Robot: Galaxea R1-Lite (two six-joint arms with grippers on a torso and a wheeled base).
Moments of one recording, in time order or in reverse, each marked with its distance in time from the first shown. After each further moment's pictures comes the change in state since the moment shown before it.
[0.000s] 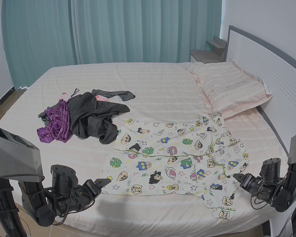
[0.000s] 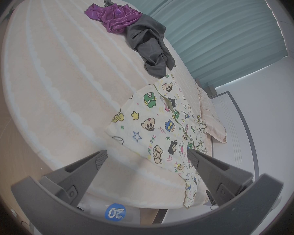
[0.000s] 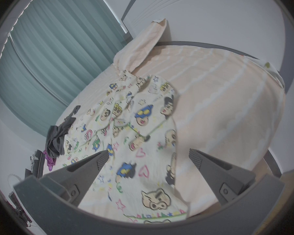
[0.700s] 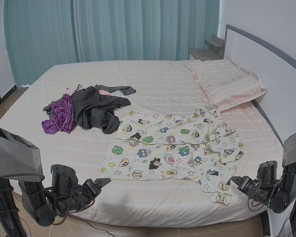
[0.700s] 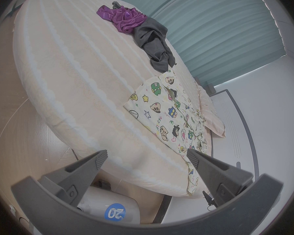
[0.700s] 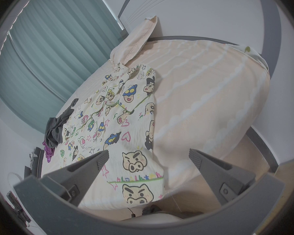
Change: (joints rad) left arm 0.000 0.001 -0.003 0.000 0.000 -0.001; right arm 0.015 0.074 0.002 -0.044 0.000 0.027
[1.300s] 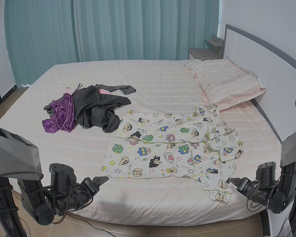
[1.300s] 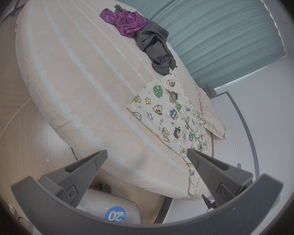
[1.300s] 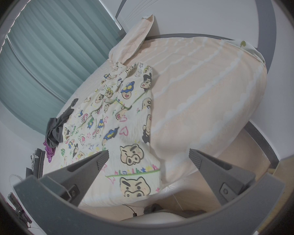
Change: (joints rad) left arm 0.020 -0.001 -0.004 0.000 0.009 0.008; right arm 0.002 0.028 0.000 -0.009 0.006 0.013
